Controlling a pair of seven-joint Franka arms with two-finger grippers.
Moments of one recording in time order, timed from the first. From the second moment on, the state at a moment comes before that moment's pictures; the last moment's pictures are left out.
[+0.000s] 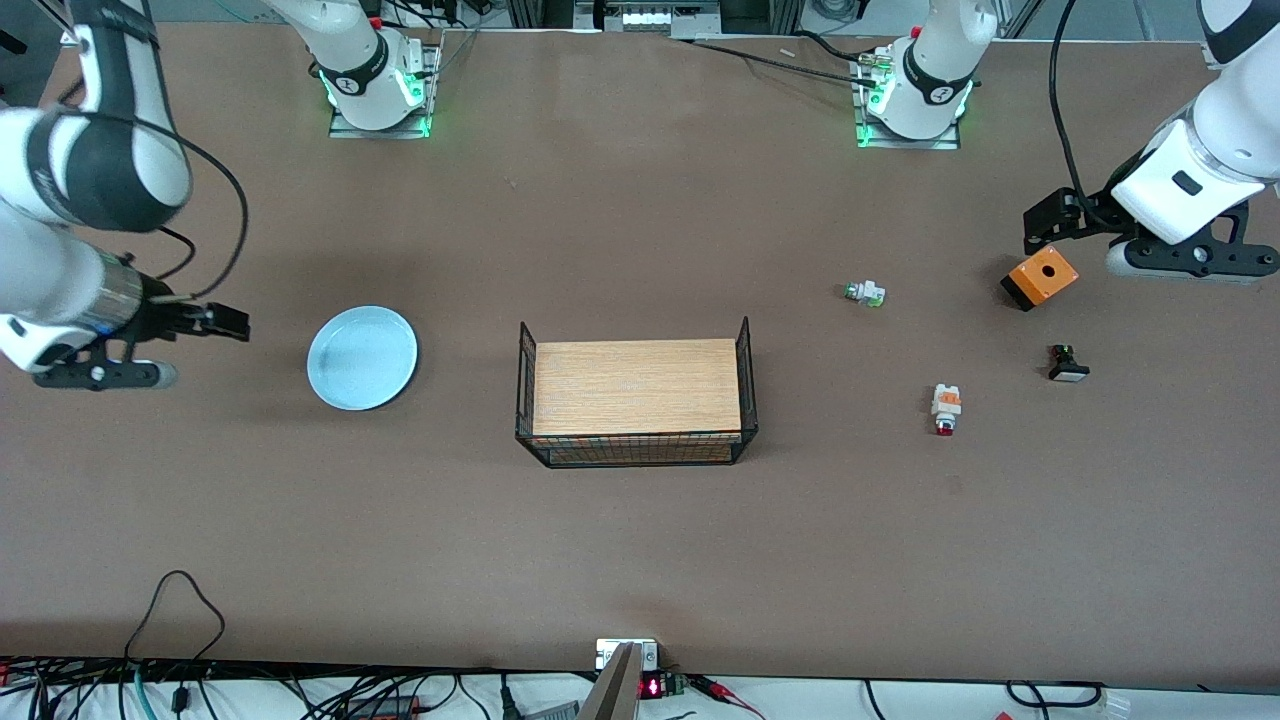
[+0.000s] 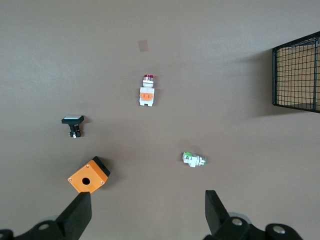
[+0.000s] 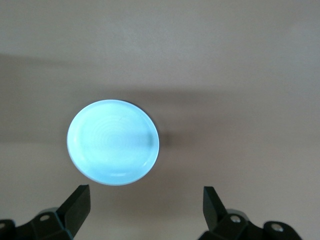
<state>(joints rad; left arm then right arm) -0.04 -0.04 -0.04 -1.72 0.00 1.62 -0.03 0.08 0.24 -0.11 -1.79 -0.02 1.91 -0.03</state>
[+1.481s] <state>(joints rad) -0.04 -0.04 -0.04 -1.72 0.00 1.61 -0.03 0.05 0.44 -0.10 -2.10 -0.02 2.33 -0.04</state>
